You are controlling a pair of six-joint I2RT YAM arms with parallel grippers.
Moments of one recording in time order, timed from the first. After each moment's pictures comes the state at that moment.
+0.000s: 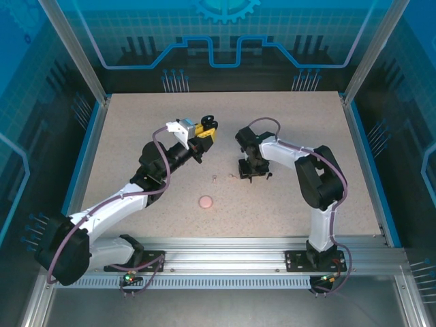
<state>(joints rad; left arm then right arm) -0.53 1.20 0.69 0.66 0.23 -0.16 0.53 1.96 1.35 -0.84 0.00 0.38</state>
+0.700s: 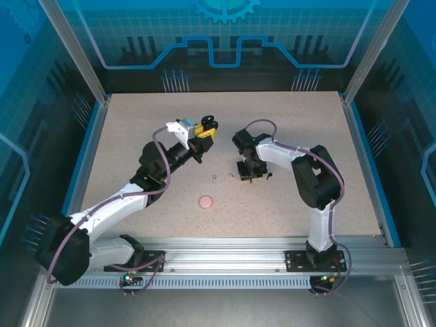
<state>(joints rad) -0.53 1.20 0.69 0.66 0.23 -0.16 0.56 1.98 1.35 -0.84 0.03 0.38</state>
